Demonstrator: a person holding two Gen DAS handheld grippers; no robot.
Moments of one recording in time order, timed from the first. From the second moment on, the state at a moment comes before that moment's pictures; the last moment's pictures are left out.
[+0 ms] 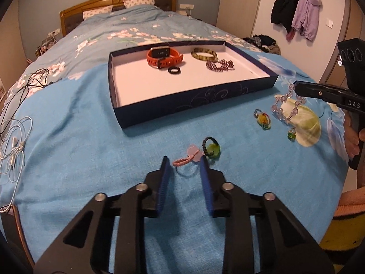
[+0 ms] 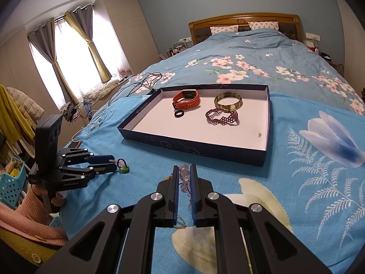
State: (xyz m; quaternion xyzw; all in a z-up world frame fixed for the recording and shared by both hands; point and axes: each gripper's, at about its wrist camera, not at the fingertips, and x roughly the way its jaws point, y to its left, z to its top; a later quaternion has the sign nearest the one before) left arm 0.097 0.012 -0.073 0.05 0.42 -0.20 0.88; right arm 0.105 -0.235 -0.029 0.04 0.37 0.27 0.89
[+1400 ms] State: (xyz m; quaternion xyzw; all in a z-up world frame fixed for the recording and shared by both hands) left arm 0.116 0.011 -0.019 0.02 0.34 -0.19 0.92; right arm 0.128 -0.226 0.021 0.04 0.30 0.27 0.91
